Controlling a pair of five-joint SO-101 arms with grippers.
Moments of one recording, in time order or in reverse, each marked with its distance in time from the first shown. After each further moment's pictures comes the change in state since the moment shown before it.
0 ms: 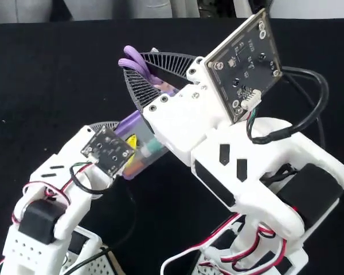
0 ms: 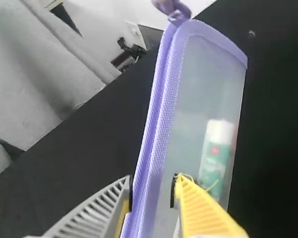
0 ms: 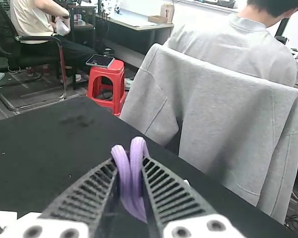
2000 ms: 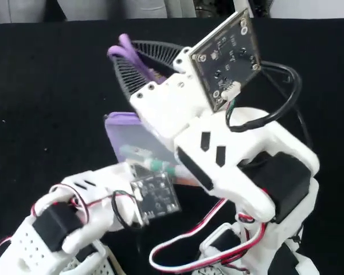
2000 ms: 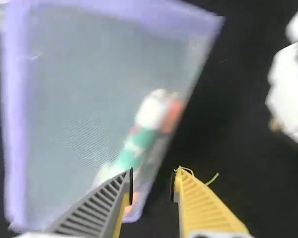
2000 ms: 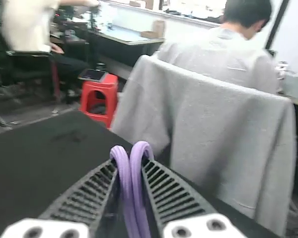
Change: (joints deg) left arm 23.5 4.1 -4.0 17.8 -5.2; right arm 0.4 -9.4 24.3 -18.5 -0.4
